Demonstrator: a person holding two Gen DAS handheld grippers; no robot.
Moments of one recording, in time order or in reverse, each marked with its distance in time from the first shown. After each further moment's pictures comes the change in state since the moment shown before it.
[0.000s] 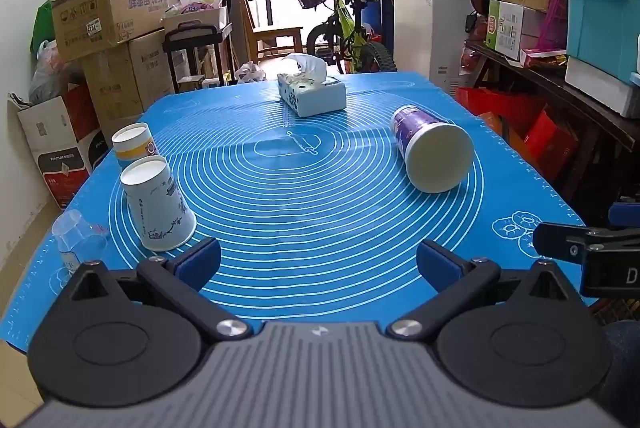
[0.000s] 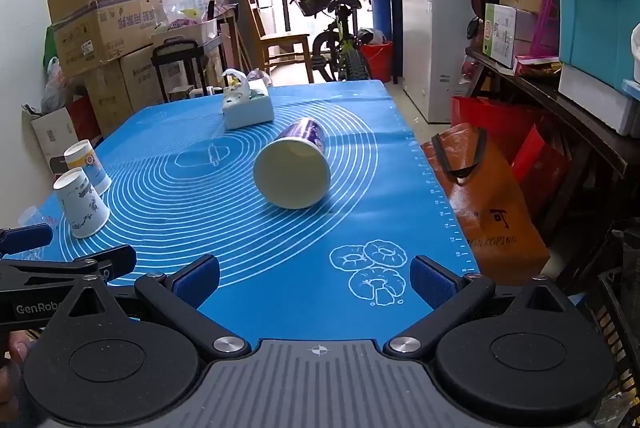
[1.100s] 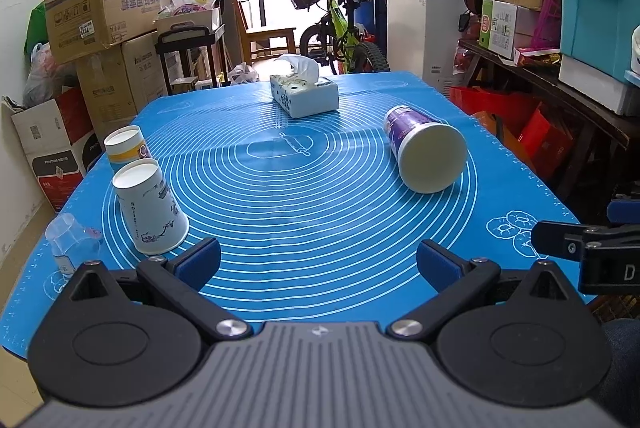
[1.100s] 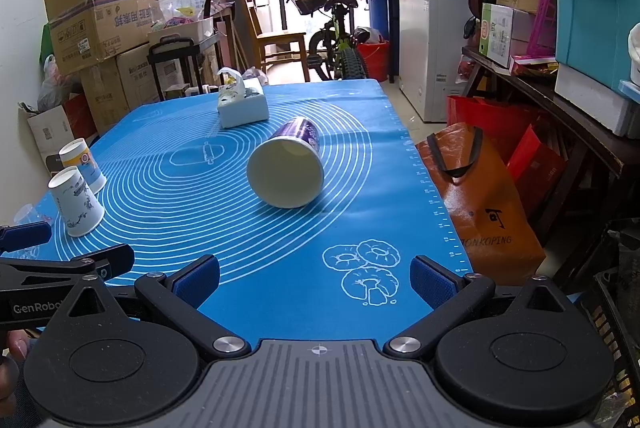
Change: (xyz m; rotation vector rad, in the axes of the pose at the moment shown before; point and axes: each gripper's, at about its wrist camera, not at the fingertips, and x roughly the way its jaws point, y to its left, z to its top) left arm 0.006 -0.009 -0.002 0.015 0.001 -0.010; right arm 0.000 -0.002 0.002 -0.005 -0.006 -0.013
